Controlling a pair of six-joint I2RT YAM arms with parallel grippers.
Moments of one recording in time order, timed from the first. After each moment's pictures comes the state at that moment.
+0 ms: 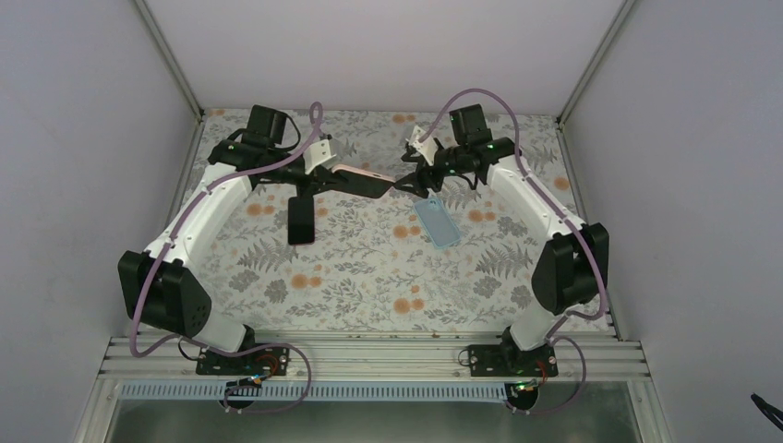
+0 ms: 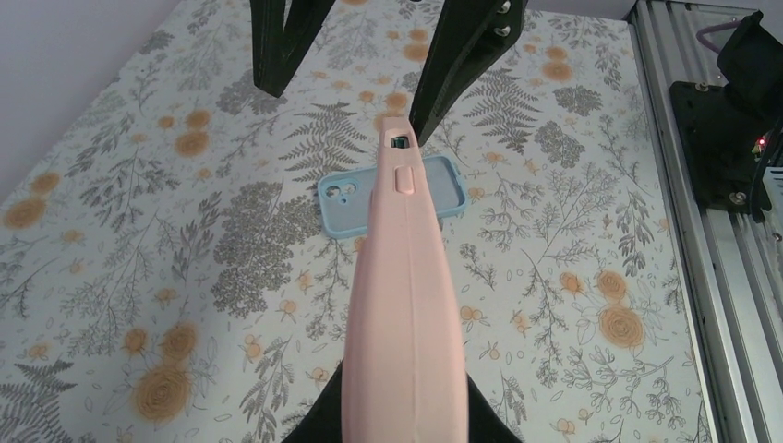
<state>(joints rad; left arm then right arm) -0.28 1.49 1.42 -0.84 0.87 0.77 0.37 1.67 1.49 -0.66 -0.71 -0.66</state>
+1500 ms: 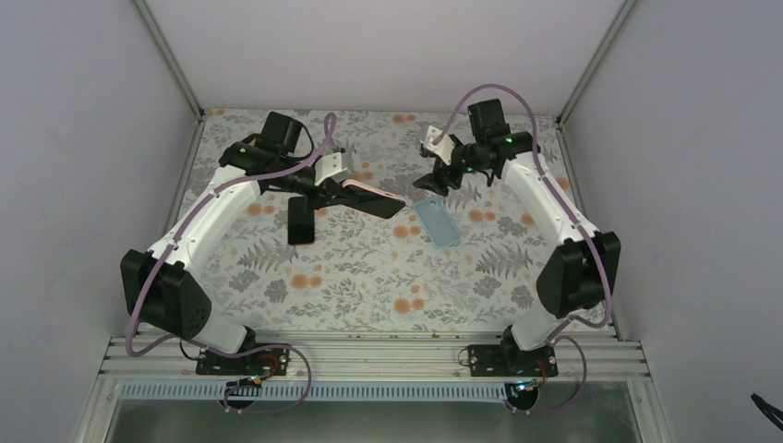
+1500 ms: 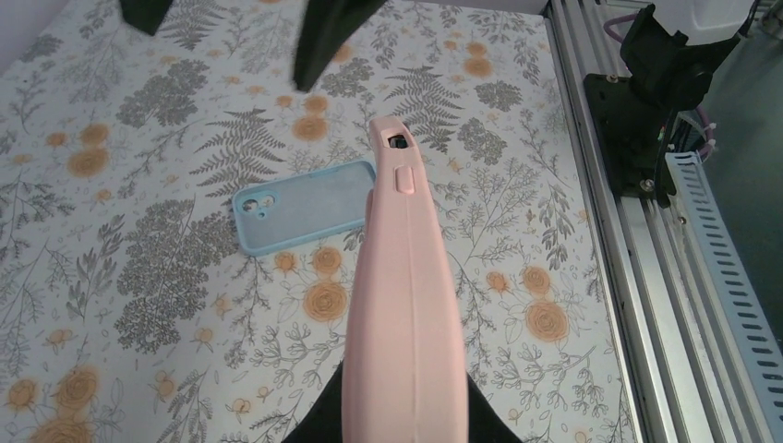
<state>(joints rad) -0.36 1.49 1.42 -0.93 0.90 0.81 0.30 1.68 1.56 -0.81 -0.65 -0.86</state>
